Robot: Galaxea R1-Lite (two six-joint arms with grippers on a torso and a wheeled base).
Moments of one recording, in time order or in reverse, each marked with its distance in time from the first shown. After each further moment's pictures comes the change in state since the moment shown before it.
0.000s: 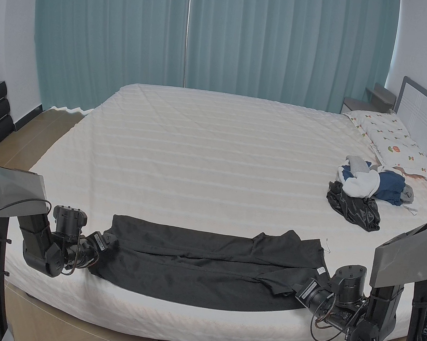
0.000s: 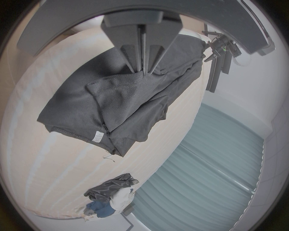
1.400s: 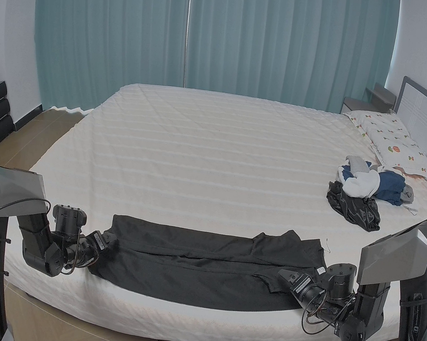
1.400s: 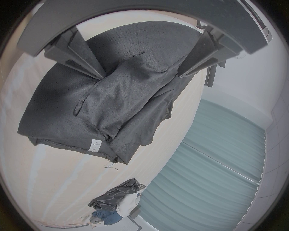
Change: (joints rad) left arm 0.000 -0.006 0.000 0.001 -0.003 -0.001; right arm -0.025 0.111 -0.118 -0.009 0.024 0.079
